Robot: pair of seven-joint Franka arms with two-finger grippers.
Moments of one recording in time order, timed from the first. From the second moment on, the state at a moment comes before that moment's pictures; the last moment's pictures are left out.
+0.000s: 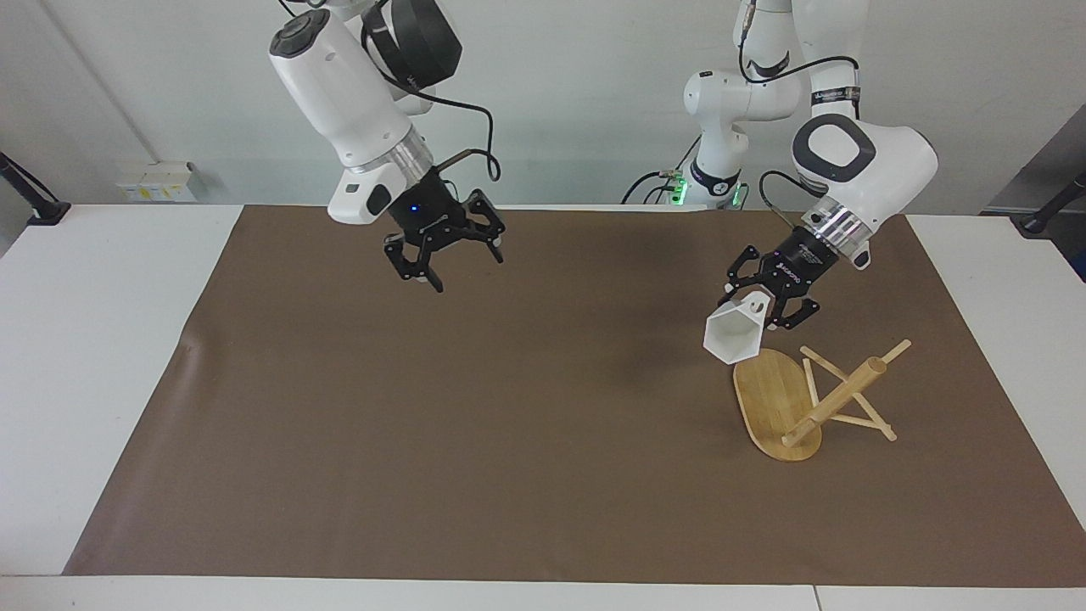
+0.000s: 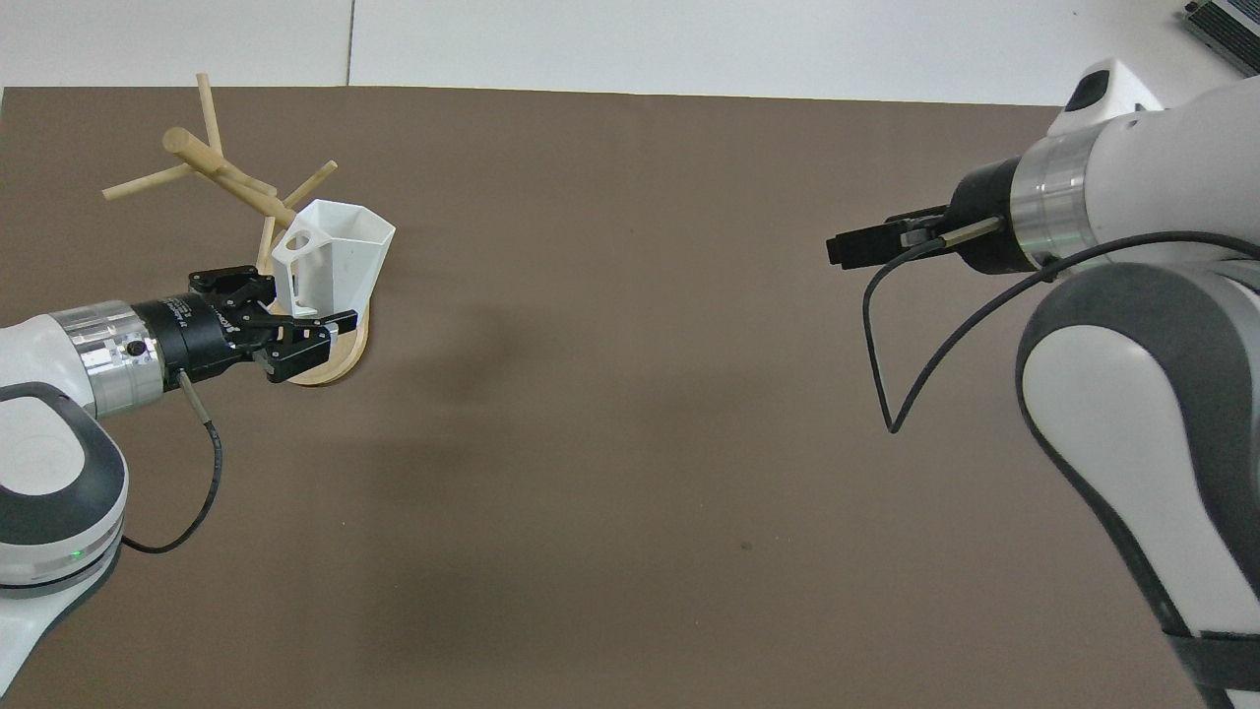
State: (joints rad) left arm -0.07 -0.10 -0.04 -2.25 -1.03 2.42 -1.89; right arm -0.21 0.11 0.40 -1.63 0.25 1.97 -0.15
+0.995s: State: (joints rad) left arm -0.08 -0.08 -0.06 -2.23 -1.03 2.58 -1.94; right arm -0.39 0.09 0.33 -1.62 0.11 1.91 -0.53
